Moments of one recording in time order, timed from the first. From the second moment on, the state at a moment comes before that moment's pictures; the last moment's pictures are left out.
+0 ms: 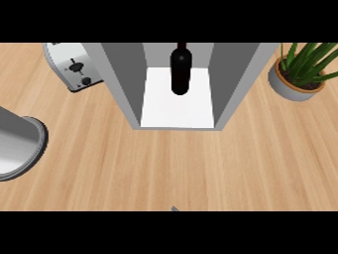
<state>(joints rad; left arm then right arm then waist) 0.45 0.79 -0.16 -2.09 0.93 0.20 -0.57 -0.24 -0.14 0.89 -2.39 0.13 -0.28 0.75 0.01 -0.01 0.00</state>
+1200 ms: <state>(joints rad) 0.35 0.70 -0.16 -2.06 0.90 0.21 -0.49 -1.09 -0.01 0.59 -1.63 -0.19 -0.45 0.59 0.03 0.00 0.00</state>
